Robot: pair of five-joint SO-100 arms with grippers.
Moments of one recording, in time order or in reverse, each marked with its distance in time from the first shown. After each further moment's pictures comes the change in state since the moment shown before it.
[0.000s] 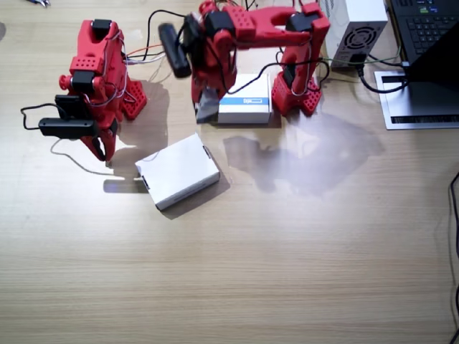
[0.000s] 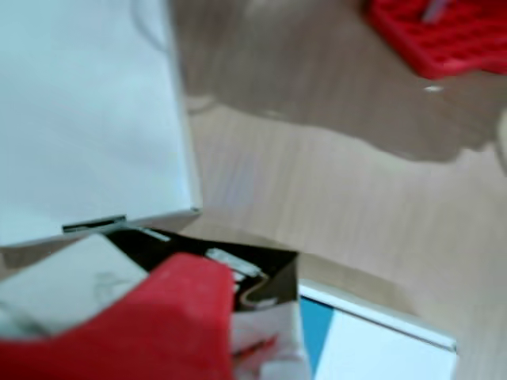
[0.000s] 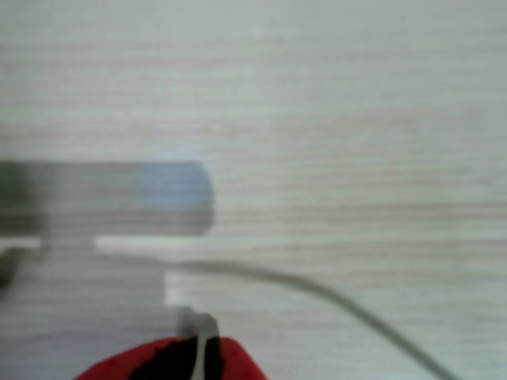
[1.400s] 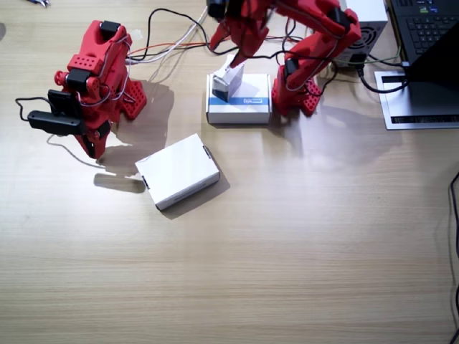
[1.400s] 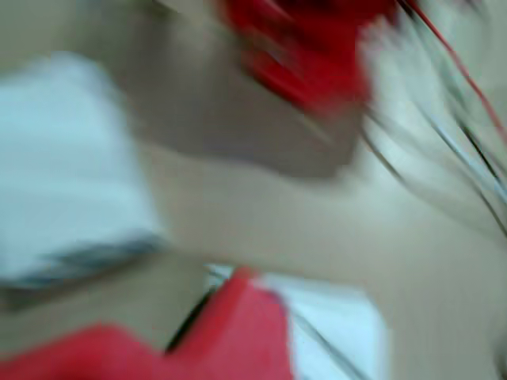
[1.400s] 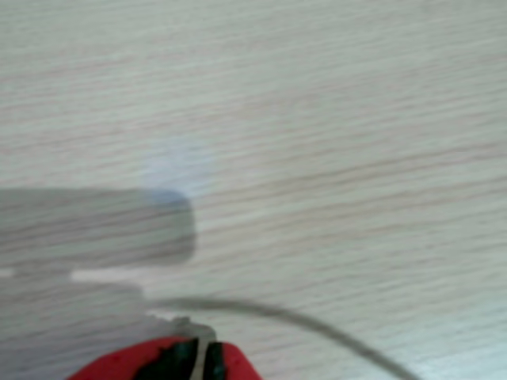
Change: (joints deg) arm 0 0.1 23.6 4.4 0.0 26.1; arm 1 9.5 2.1 -0.1 3.9 4.6
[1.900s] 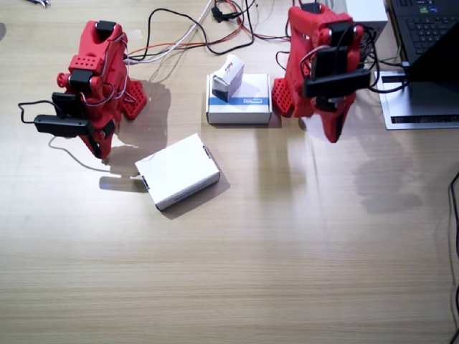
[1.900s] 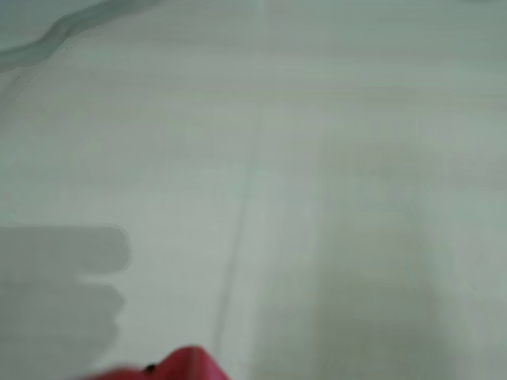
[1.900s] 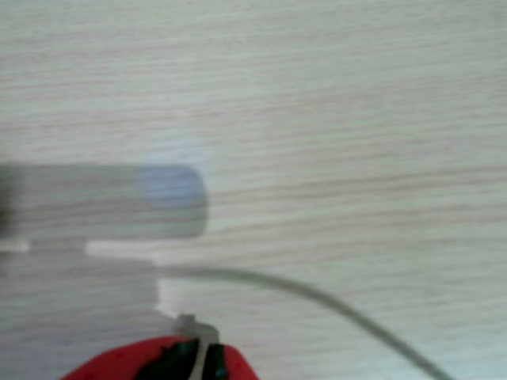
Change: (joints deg) arm 0 -79.4 50.2 64.8 -25.2 10.3; arm 1 -5.7 0.0 0.0 1.2 3.6
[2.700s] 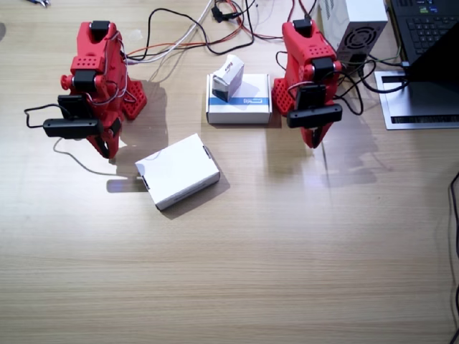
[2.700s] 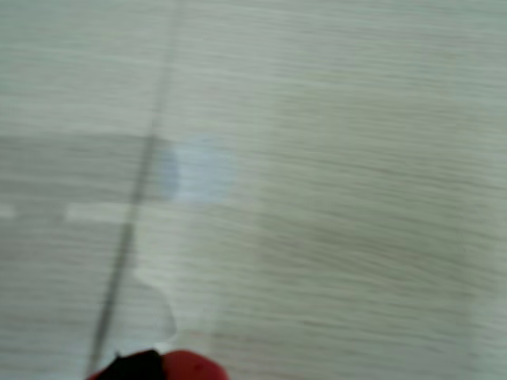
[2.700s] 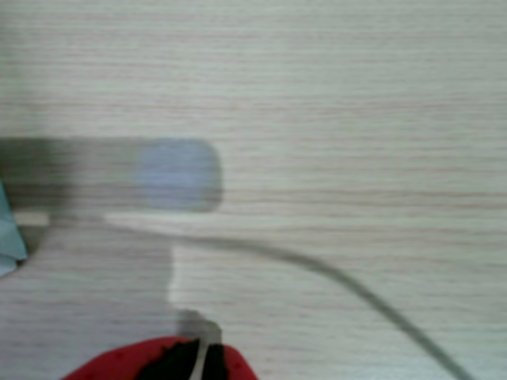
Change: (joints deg) arm 0 -0.3 11.0 23.6 0.8 25.8; arm 1 -6.7 0.0 0.0 0.9 0.2
